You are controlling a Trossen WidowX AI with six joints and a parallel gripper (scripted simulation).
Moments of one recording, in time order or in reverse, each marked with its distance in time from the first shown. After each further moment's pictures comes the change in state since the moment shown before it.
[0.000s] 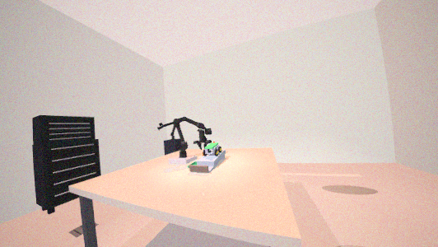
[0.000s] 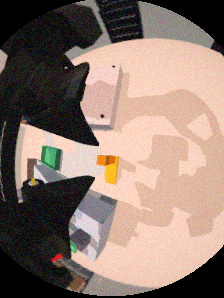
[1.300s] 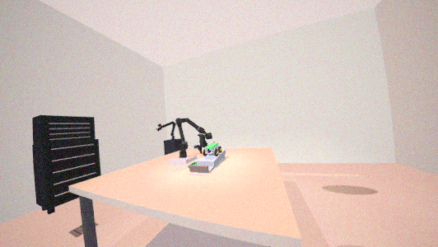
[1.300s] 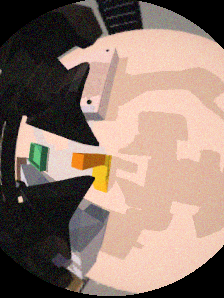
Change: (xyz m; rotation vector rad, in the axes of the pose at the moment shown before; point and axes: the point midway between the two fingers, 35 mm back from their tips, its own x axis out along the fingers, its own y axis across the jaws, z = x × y) arm 0.049 -0.001 0.001 -0.005 -0.004 -0.005
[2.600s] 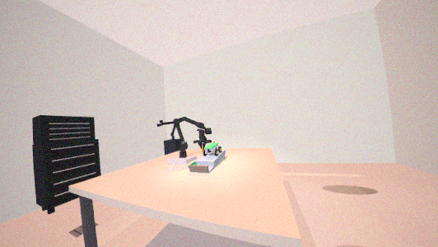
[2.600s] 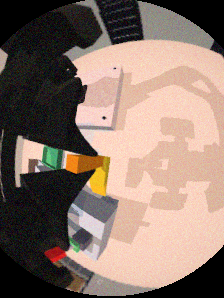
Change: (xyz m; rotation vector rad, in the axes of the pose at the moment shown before) arm -0.053 0.002 -0.003 0.007 0.009 0.012
